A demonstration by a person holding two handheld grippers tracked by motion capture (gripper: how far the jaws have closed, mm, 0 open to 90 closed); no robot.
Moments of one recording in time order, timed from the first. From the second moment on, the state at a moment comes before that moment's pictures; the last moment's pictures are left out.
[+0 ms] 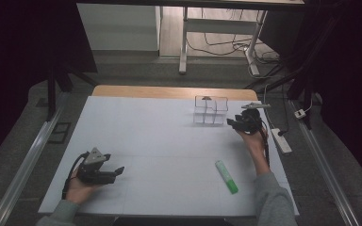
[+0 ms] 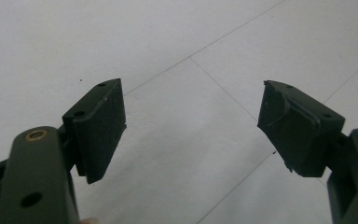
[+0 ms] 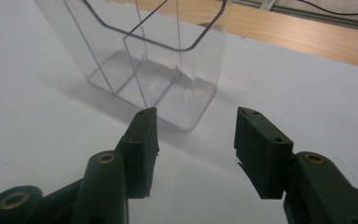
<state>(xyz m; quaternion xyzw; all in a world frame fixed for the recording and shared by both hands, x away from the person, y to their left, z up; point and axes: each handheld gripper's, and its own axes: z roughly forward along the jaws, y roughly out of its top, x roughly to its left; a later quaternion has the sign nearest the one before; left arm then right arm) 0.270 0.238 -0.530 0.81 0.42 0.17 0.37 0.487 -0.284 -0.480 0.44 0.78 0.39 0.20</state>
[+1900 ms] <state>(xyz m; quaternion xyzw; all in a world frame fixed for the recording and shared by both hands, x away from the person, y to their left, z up) 0.269 0.239 -0.530 0.81 0.42 0.18 0.37 0.527 -0.269 -0.494 0.43 0.79 0.40 0.20</state>
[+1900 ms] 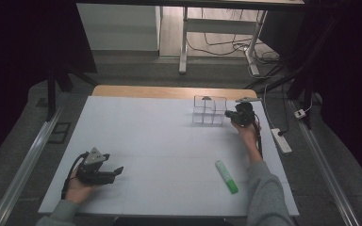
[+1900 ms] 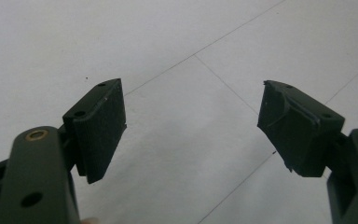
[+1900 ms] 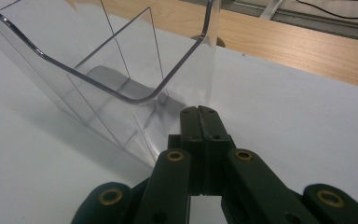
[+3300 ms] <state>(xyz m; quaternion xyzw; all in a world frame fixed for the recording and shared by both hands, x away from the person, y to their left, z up) 0.270 0.242 -0.531 0.81 0.42 0.17 0.37 0.544 -0.190 -0.491 0.40 0.82 0.37 0.18</state>
